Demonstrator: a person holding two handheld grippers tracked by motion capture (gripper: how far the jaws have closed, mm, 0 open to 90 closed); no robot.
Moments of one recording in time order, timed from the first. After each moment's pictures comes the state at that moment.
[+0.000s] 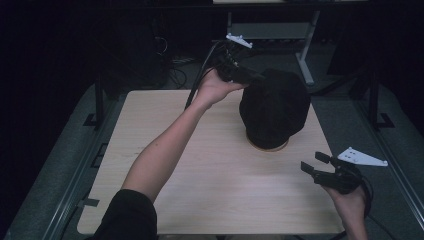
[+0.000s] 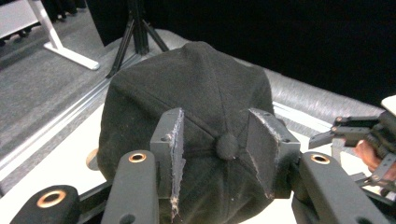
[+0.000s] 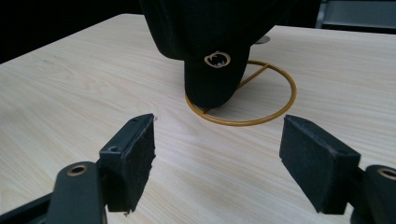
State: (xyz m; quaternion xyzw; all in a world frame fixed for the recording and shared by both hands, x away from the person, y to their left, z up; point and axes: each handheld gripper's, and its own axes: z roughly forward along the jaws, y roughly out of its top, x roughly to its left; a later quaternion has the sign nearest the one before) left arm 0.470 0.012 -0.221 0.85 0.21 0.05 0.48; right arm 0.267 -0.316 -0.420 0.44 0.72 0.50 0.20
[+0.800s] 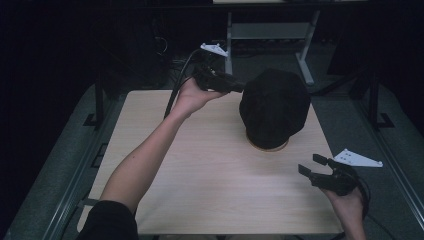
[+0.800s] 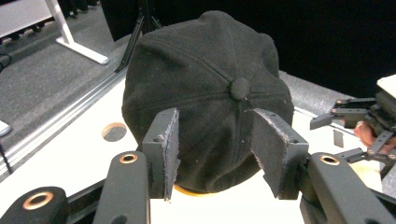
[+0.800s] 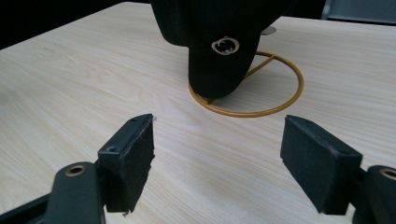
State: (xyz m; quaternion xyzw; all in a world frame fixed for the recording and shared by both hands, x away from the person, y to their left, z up) left arm 0.454 0.063 -0.231 0.85 0.22 0.06 0.48; right arm 0.267 -0.310 -0.425 0.44 0.73 0.49 0.19
